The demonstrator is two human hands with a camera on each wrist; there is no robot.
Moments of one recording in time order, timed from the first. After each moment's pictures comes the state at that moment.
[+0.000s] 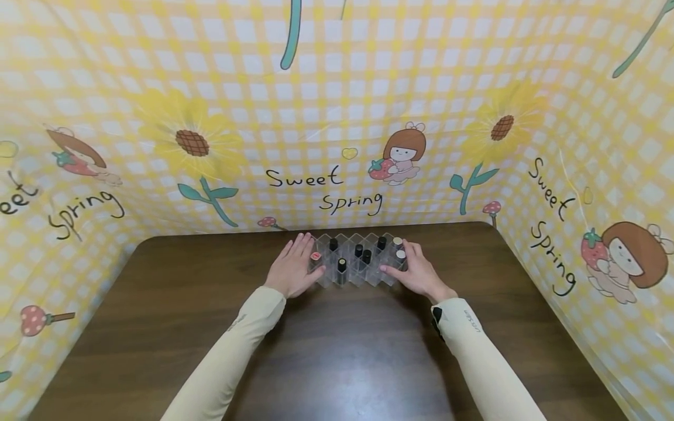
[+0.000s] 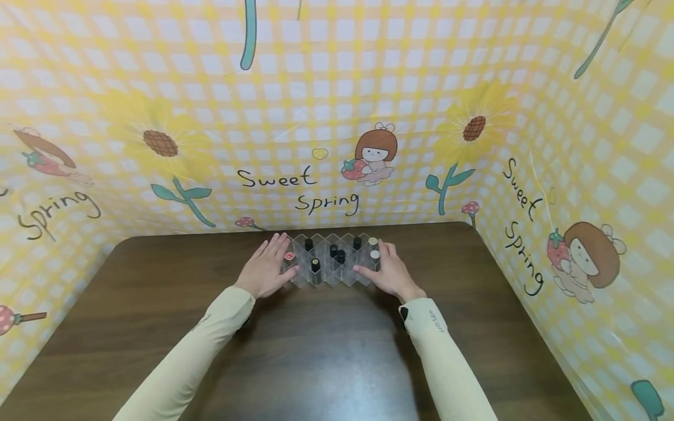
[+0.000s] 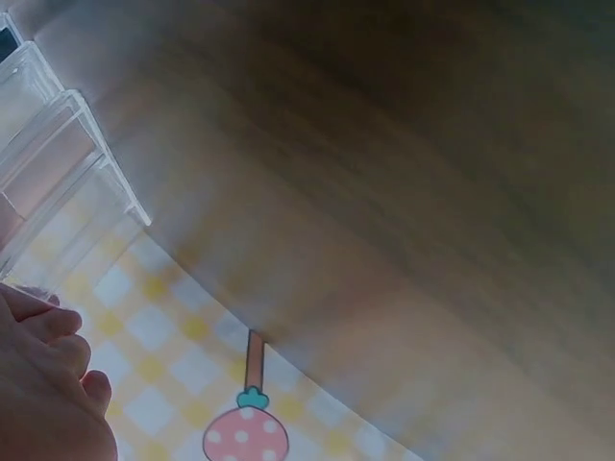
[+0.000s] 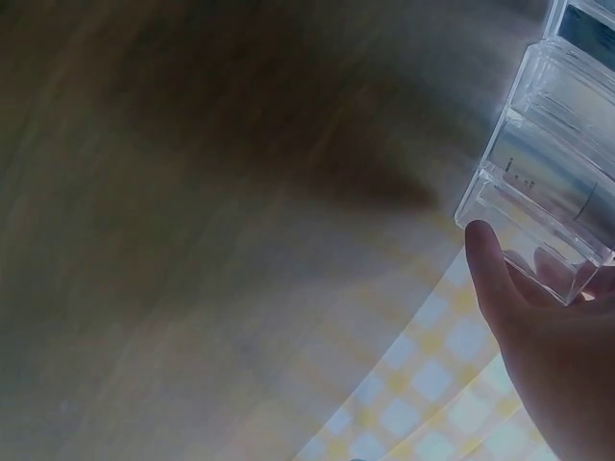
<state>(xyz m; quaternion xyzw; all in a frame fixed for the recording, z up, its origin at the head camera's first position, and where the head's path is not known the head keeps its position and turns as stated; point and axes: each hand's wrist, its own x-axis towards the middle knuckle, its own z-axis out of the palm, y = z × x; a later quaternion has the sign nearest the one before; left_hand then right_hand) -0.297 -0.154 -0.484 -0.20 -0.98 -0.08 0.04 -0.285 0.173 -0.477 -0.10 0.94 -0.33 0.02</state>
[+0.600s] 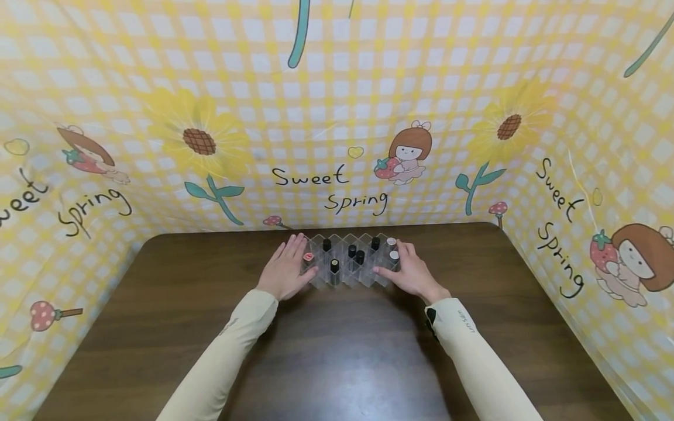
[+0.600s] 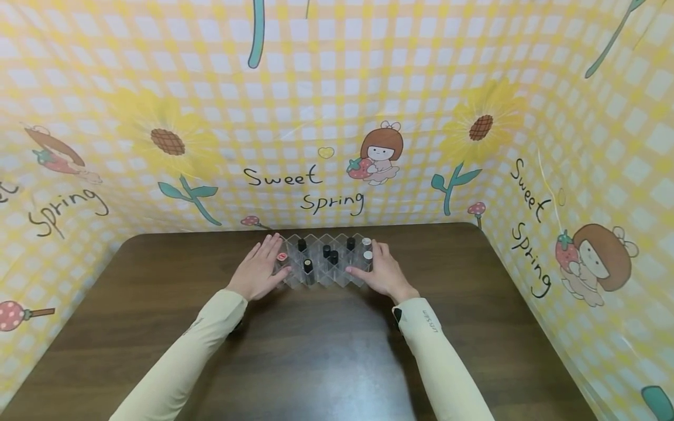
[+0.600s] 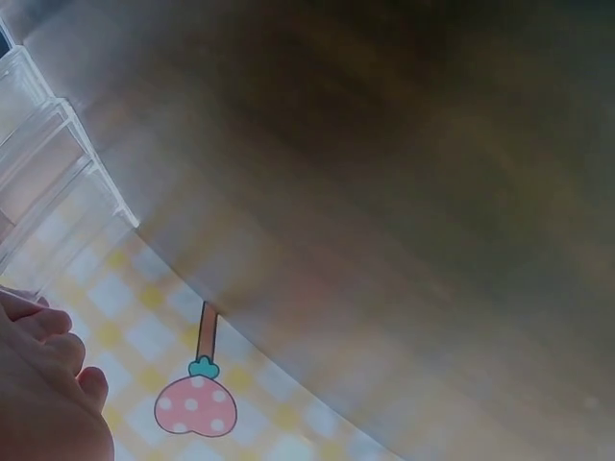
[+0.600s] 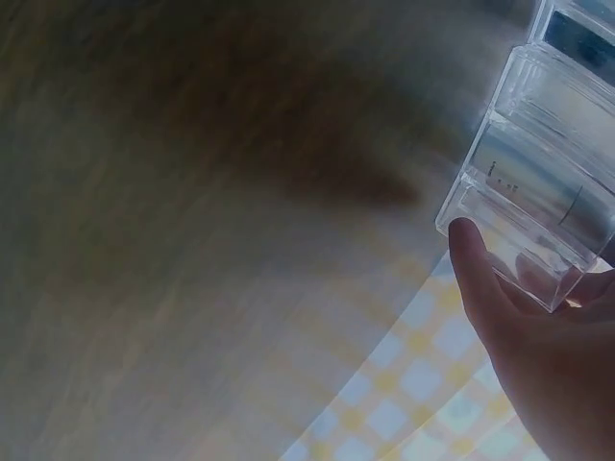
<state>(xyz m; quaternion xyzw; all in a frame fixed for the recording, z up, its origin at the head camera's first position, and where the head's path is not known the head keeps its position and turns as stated) -0.289 -0.180 -0.489 -0.19 -0.98 -0.09 0.05 -0.285 0.148 -0.474 -0.10 0.95 -0.31 0.03</state>
